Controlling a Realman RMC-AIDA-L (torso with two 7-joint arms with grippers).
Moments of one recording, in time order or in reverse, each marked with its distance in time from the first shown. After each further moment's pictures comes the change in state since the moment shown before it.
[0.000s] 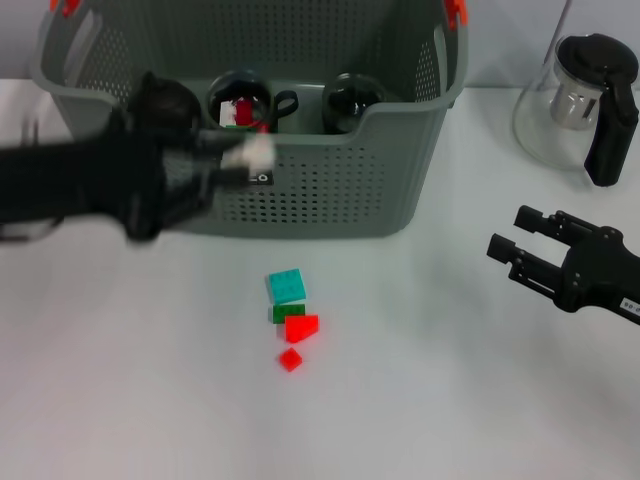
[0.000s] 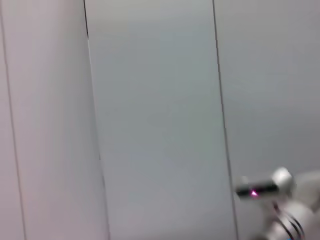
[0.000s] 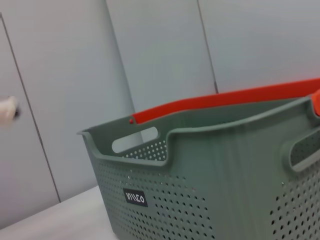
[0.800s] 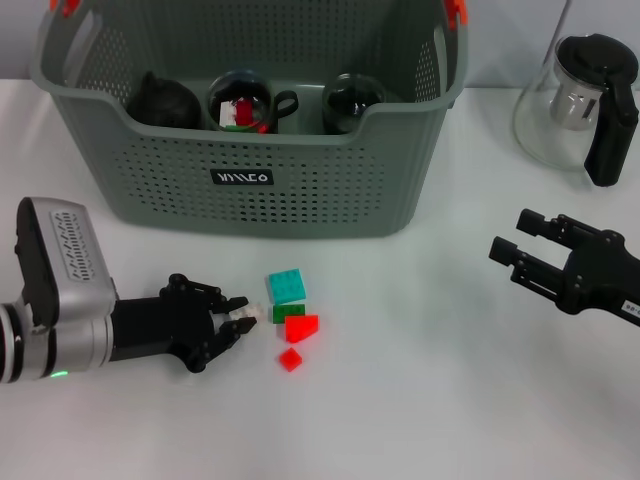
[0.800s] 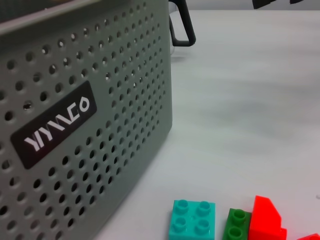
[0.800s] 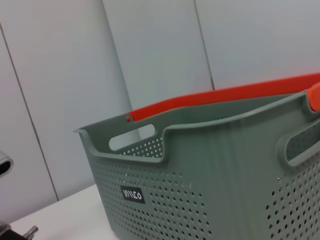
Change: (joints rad) left arm 0.145 -0.127 0.274 -0.163 0.197 -0.752 0.202; right arm -0.003 -0.004 0.000 0.007 -0.001 0.006 0.007
